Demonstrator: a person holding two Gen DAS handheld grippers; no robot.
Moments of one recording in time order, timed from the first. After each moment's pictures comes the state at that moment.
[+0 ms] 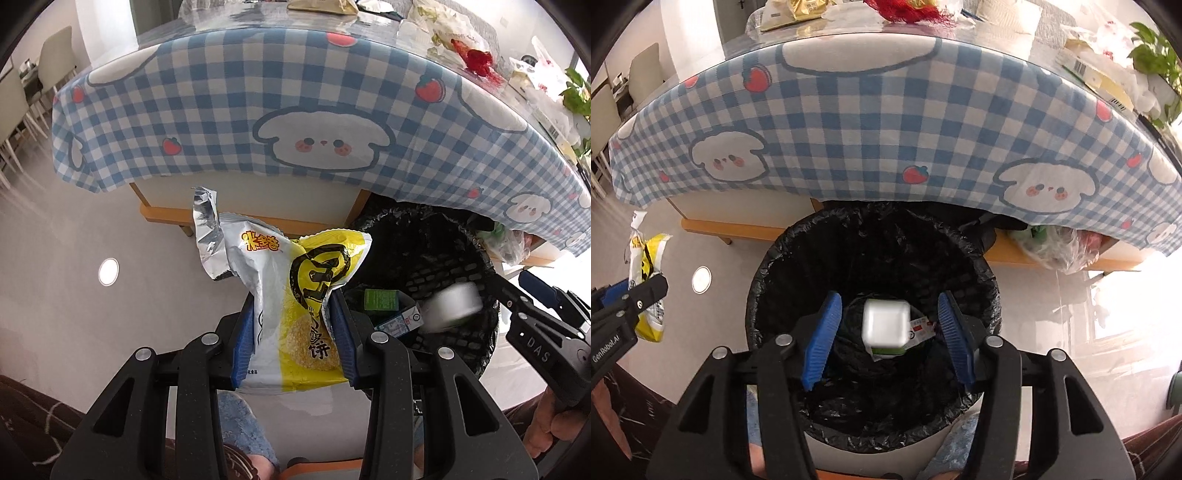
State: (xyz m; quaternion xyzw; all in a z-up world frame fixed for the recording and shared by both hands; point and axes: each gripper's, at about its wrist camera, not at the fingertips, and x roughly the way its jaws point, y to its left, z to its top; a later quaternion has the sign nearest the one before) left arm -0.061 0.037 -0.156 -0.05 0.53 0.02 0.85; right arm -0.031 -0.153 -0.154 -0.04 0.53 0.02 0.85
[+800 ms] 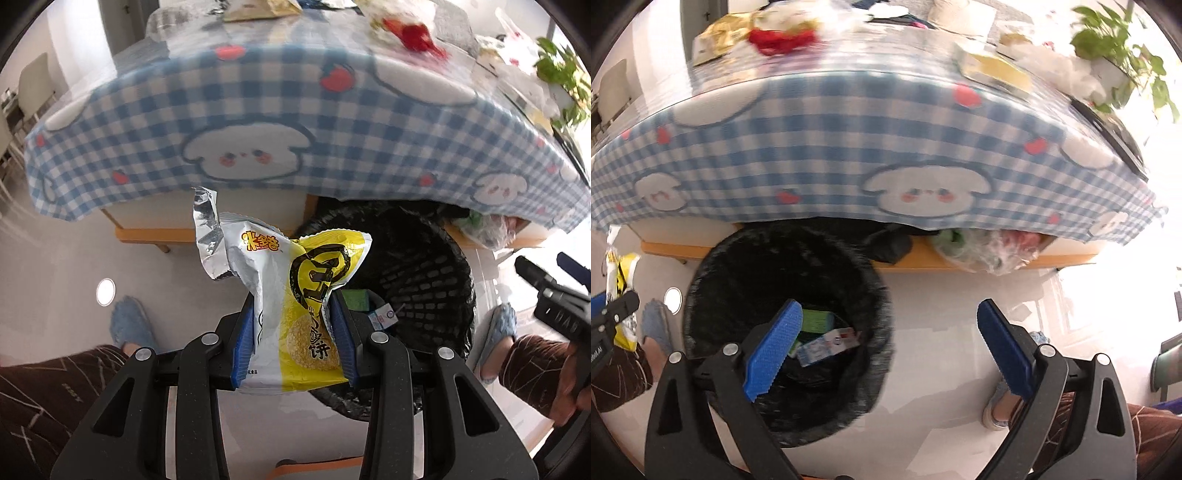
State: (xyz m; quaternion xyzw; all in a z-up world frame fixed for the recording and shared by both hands) left arm -0.053 -0.027 -0.152 -0.01 0.53 -0.01 0.85; right arm -0.032 -0.254 -0.130 -0.04 0.51 -0.06 0.86
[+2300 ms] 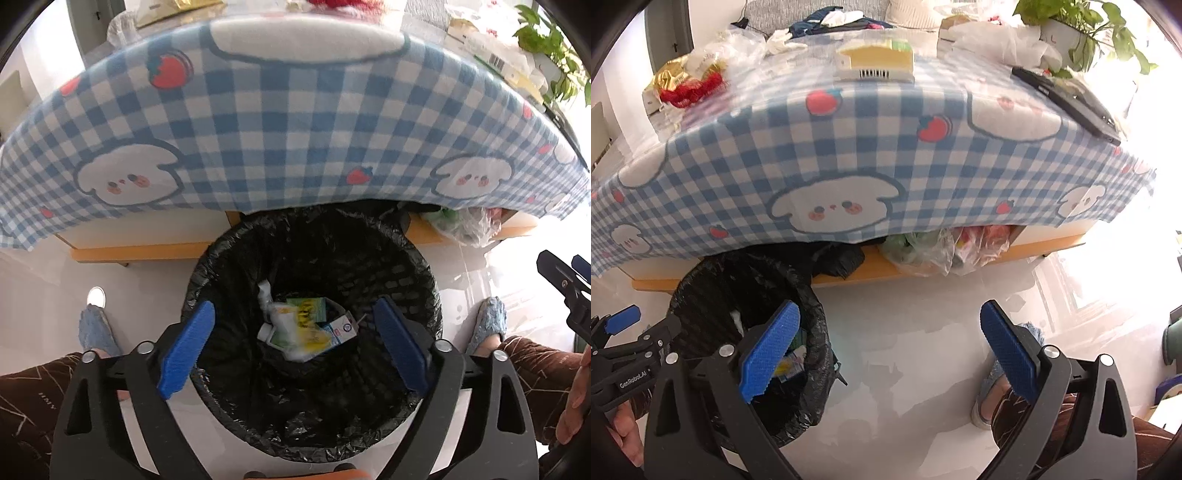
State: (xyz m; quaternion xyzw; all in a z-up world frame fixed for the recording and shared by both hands) left arm -0.013 -0.109 -0.168 0.00 0.54 -0.05 0.84; right arm -0.030 -0.328 -0.120 0.01 0.50 -0.10 0.86
